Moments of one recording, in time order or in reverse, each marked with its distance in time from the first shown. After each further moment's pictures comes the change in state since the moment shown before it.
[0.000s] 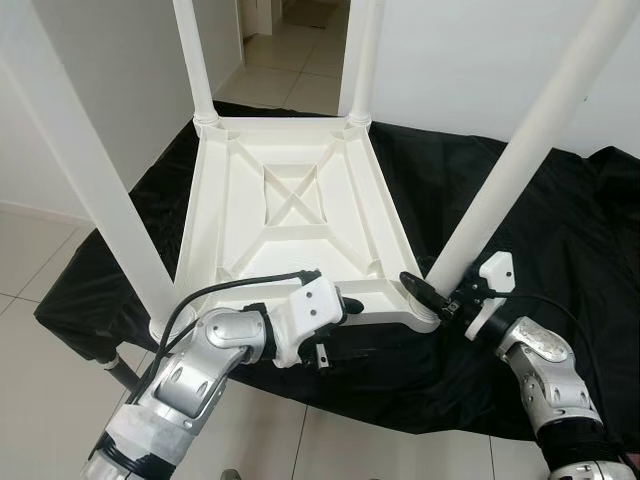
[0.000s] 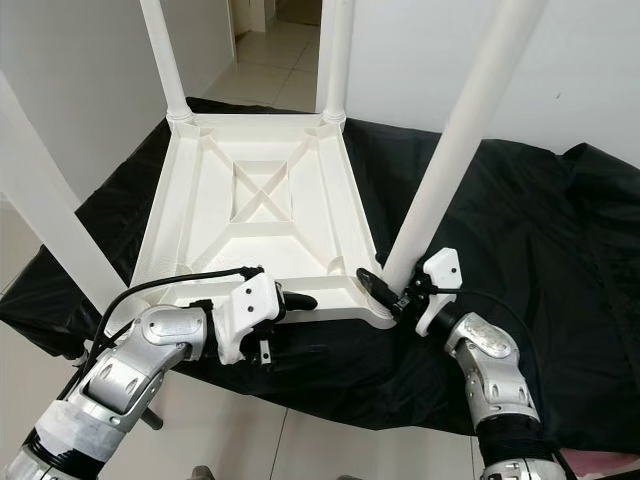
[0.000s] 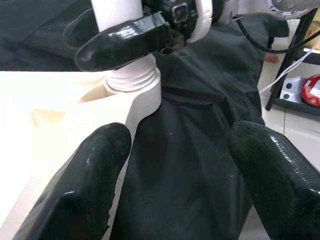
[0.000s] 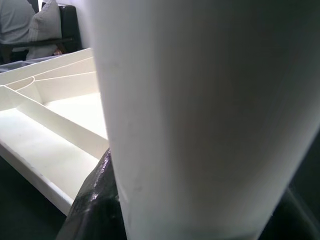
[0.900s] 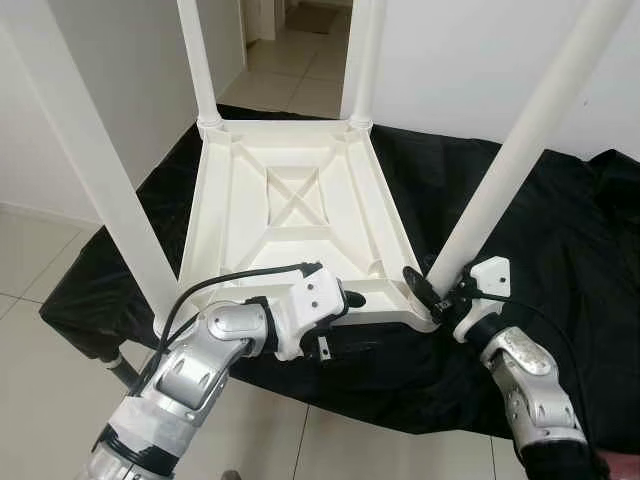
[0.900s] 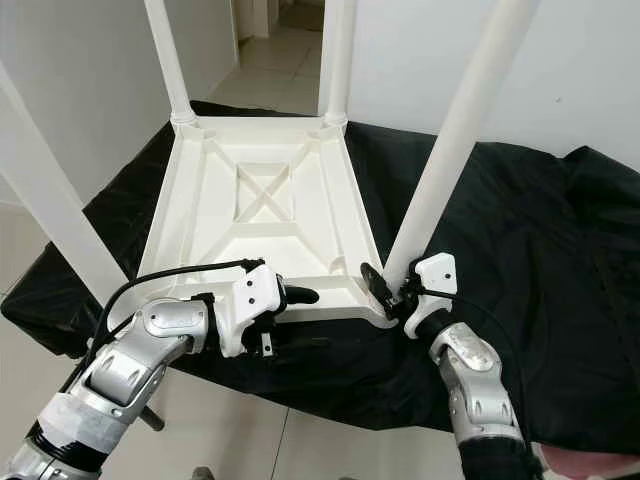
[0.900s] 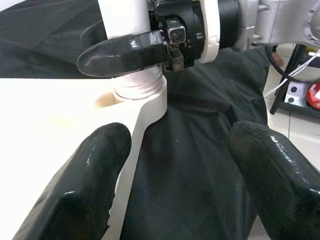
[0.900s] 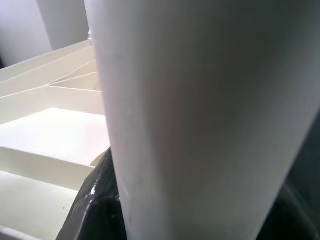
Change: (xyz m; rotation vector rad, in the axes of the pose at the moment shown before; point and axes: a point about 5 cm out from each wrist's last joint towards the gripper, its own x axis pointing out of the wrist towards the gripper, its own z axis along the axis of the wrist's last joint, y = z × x) left arm 0.000 0.007 0.004 -0.001 -0.010 0.016; right arm 0.006 0.025 0.000 0.048 -0.022 -0.355
